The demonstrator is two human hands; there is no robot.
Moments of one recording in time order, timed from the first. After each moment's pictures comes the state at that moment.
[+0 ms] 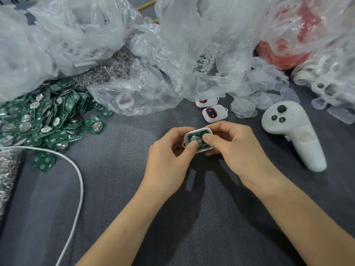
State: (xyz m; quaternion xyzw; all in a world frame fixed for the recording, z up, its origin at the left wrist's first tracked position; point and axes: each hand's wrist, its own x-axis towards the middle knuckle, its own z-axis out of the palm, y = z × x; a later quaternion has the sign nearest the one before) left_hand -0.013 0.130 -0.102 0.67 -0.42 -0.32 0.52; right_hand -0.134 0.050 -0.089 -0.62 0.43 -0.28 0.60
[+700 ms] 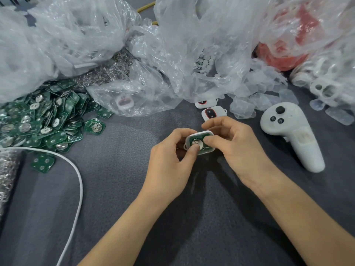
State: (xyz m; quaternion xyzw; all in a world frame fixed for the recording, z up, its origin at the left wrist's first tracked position) left_hand -0.016 0.132 -0.104 0.67 -0.47 -0.27 0.50; right_hand -0.135 0.047 -0.090 -0.62 0.40 -0.31 0.60
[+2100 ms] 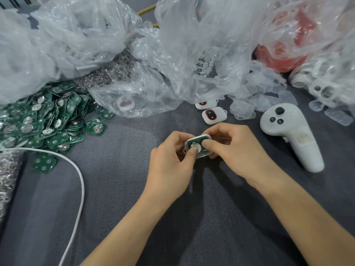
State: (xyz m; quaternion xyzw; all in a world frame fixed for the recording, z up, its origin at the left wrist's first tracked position) left_hand -0.018 0.133 -0.105 0.71 -0.44 -0.27 0.48; right_hand -0.138 0.044 -0.090 -0.70 0.44 -0.23 0.51
